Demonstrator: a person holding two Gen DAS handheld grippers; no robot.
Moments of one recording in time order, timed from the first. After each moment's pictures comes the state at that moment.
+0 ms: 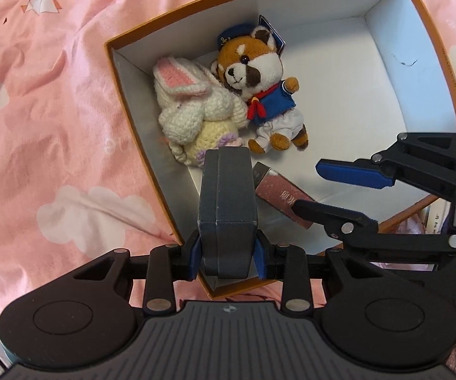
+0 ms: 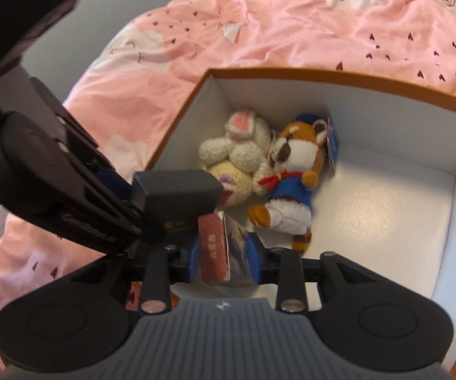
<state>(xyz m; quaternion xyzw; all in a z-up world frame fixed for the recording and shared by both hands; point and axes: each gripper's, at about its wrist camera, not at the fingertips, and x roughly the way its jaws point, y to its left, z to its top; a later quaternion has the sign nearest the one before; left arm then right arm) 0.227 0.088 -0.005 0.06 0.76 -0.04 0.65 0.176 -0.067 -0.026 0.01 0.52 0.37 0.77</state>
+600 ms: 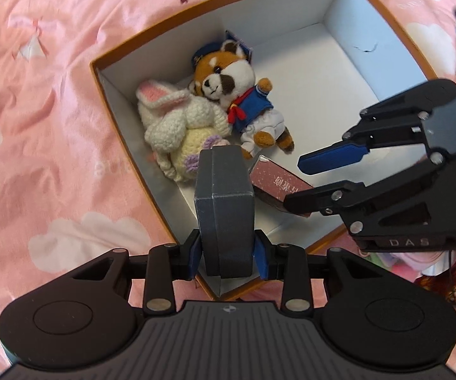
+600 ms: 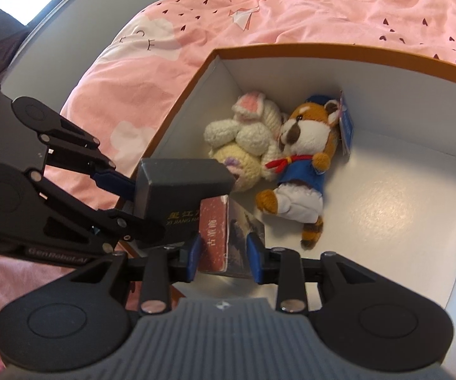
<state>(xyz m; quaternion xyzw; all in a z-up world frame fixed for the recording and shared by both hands) 0.173 0.088 -0.008 0.10 0.66 -0.11 0.73 0.174 -0.063 -0.048 0.01 0.54 0.40 0.74</state>
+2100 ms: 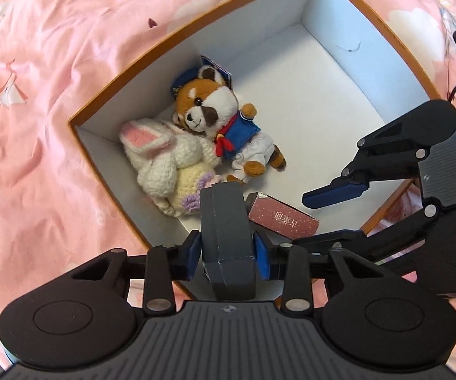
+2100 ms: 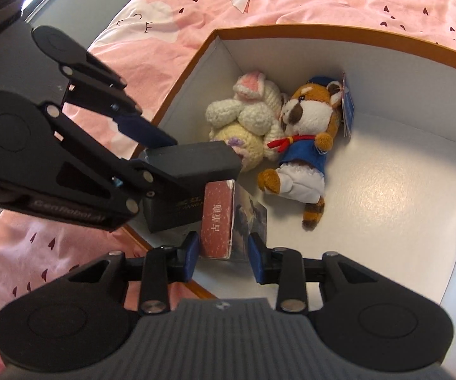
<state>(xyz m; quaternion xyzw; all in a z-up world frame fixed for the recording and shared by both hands) 0.208 0.078 -0.002 0.14 0.67 -0.15 0.72 0.172 -0.061 -0.048 0.00 0.56 0.38 0.73</state>
